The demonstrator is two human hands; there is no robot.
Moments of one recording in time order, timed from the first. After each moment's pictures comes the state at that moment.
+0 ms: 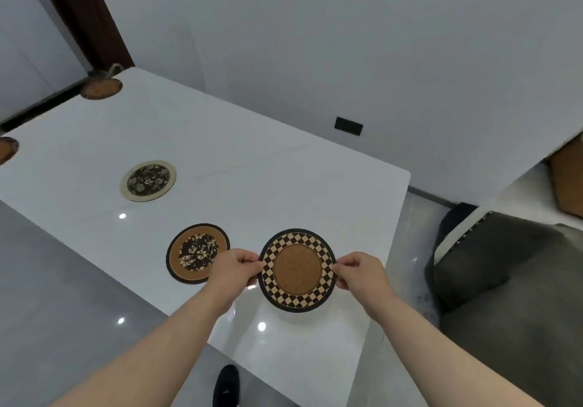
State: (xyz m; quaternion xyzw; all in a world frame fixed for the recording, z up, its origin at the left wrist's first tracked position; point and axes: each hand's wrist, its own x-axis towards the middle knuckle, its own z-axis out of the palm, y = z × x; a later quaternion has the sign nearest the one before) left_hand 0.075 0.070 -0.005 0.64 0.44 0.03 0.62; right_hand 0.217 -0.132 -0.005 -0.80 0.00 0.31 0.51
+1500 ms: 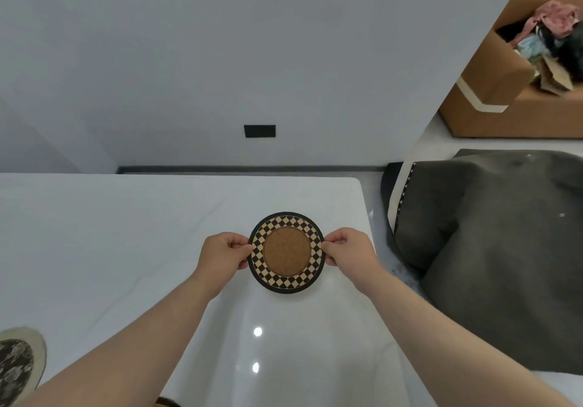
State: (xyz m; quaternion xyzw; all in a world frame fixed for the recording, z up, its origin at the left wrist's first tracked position) left_hand 0.366 0.188 -0.048 0.75 0.27 -0.07 0.60; right_hand 0.407 -0.051 -0.034 -0.81 0.16 0.18 0.54
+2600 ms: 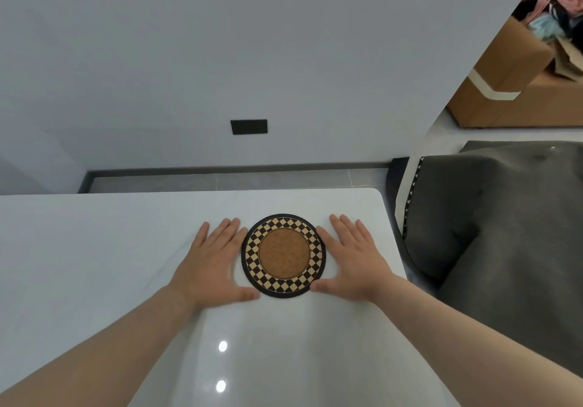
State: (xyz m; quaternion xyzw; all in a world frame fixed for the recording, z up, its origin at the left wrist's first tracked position) left_hand 0.475 0.240 -0.159 0.98 -0.11 -0.12 0.08; right_hand 0.516 -0.059 -0.157 -0.96 -0.23 0.16 0.04
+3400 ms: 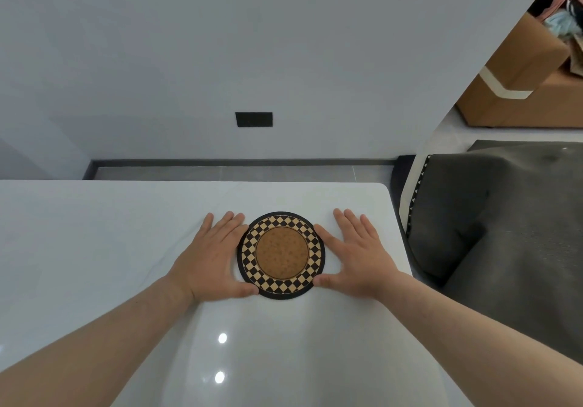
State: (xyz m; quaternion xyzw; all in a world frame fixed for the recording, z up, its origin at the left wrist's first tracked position) left_hand 0.471 0.241 -0.152 0.98 -0.13 -0.11 0.14; right_hand 0.517 -0.059 -0.162 -0.96 -0.25 0.15 0.02
